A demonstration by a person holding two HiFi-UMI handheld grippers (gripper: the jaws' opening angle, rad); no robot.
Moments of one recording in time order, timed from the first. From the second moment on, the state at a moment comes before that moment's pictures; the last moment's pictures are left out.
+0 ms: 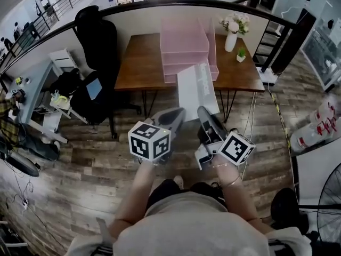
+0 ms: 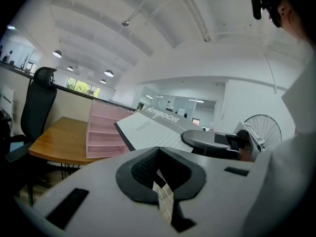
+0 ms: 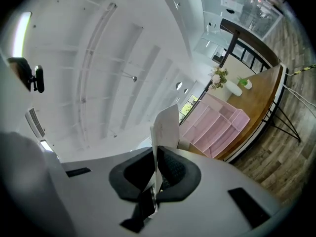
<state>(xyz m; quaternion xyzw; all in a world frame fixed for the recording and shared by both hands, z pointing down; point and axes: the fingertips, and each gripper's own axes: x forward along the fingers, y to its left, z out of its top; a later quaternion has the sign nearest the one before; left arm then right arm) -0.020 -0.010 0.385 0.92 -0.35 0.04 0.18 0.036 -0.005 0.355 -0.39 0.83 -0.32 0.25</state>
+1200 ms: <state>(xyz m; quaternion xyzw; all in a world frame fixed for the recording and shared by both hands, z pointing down) -0.031 -0.185 0.377 0.91 -0.38 0.01 0.19 0.042 -0.194 0.344 -0.38 0.83 -0.31 0.26</state>
